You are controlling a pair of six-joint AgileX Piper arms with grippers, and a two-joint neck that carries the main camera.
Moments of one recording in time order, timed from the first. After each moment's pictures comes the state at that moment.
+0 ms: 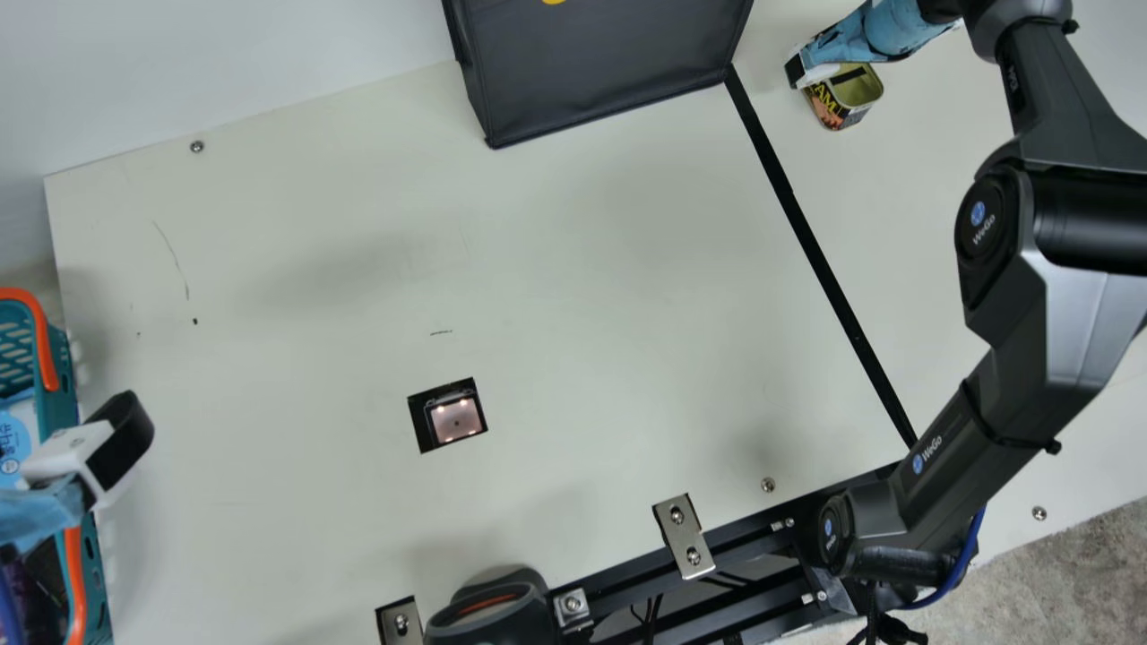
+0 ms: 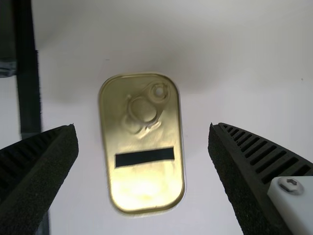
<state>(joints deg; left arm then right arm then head) 1.3 54.5 -60.2 -16.8 61.9 11.1 -26.1 116.5 -97.7 3.8 50.2 -27.2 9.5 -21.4</state>
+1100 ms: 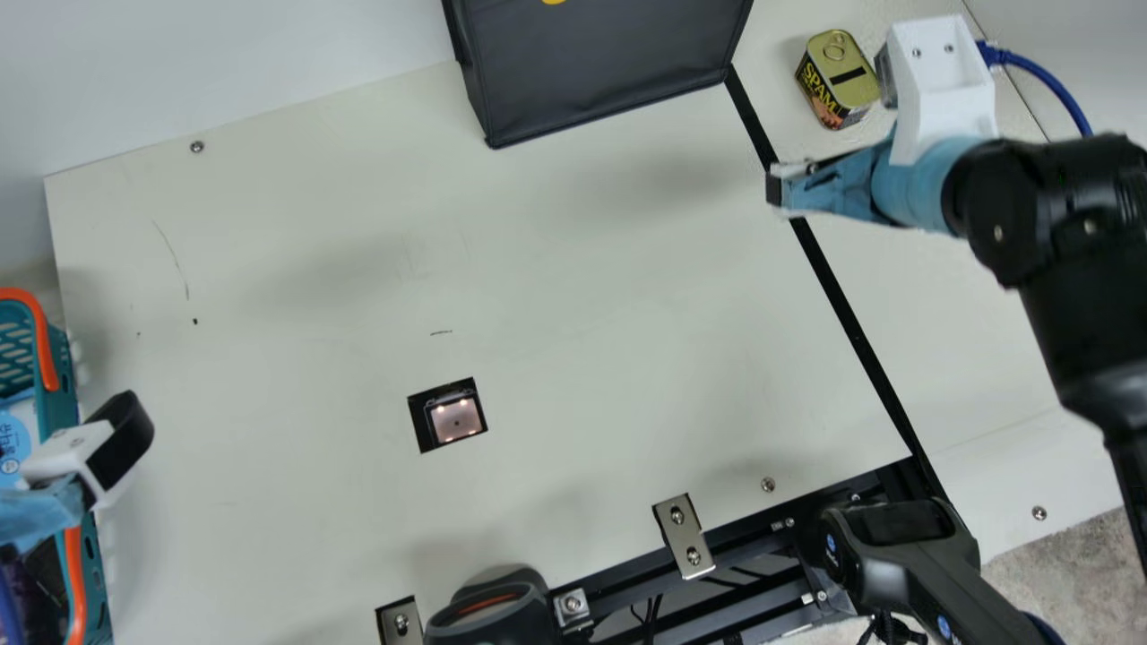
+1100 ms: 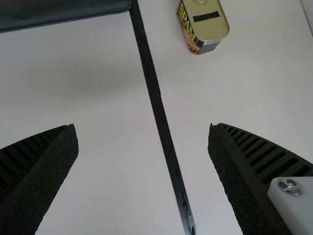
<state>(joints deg) 1.3 54.5 -60.2 -16.8 61.9 11.1 -10.4 60.9 -56.4 -6.2 53.3 4.5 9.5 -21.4</state>
